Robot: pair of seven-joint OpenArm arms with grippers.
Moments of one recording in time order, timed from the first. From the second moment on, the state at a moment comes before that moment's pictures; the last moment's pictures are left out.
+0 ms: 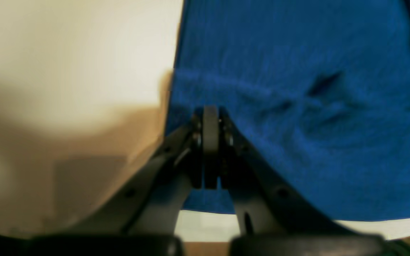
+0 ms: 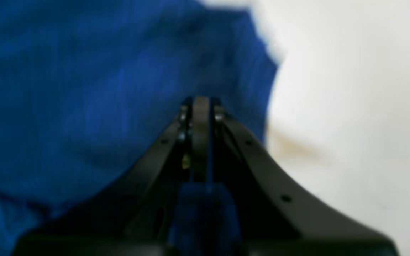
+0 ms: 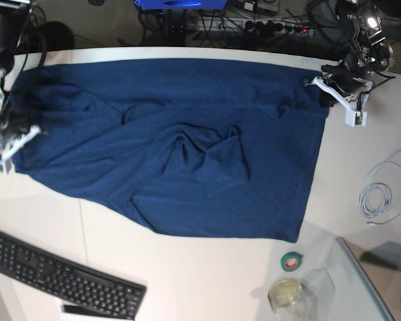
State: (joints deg) left arm 16.9 -8.9 -31.9 80.8 -11.9 -30.9 36.8; right arm -4.0 15.0 20.8 72.5 9.0 16.7 -42.0
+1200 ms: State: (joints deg) left arm 4.6 -11.2 -32.0 86.2 -11.8 -30.4 42.5; right arm 9.5 18.0 15.7 66.6 8.7 16.7 -42.2
